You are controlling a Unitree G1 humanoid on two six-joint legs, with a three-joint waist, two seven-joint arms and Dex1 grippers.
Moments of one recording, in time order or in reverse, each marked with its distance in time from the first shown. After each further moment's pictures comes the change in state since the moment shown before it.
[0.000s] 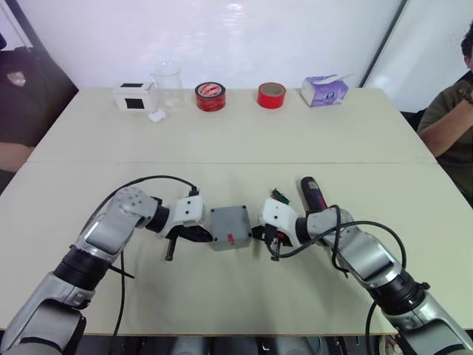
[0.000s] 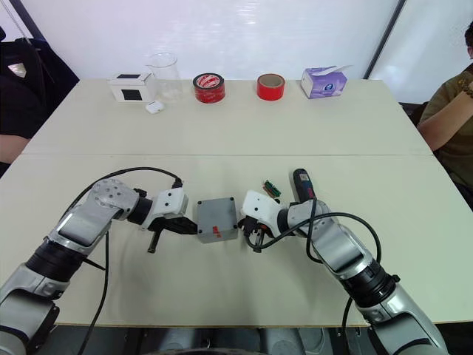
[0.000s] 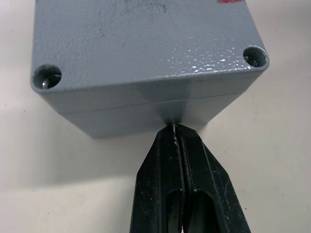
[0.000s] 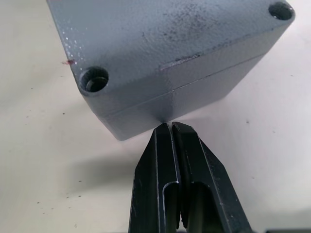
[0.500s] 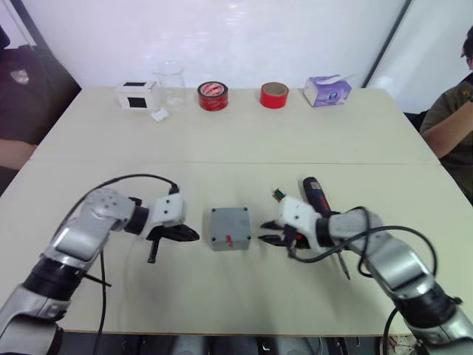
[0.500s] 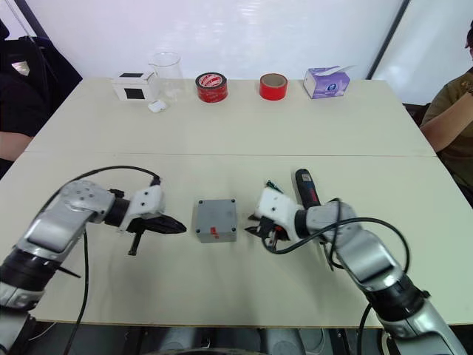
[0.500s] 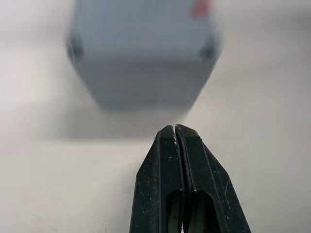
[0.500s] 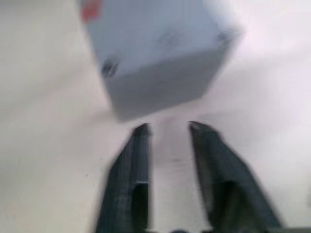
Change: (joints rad) left arm 0.097 0.115 0.197 -0.181 -0.192 0.058 -0.010; right arm 0.129 -0.077 -0.313 -0.245 0.173 0.131 -0.036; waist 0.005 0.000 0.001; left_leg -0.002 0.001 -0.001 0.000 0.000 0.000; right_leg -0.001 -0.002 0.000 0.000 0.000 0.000
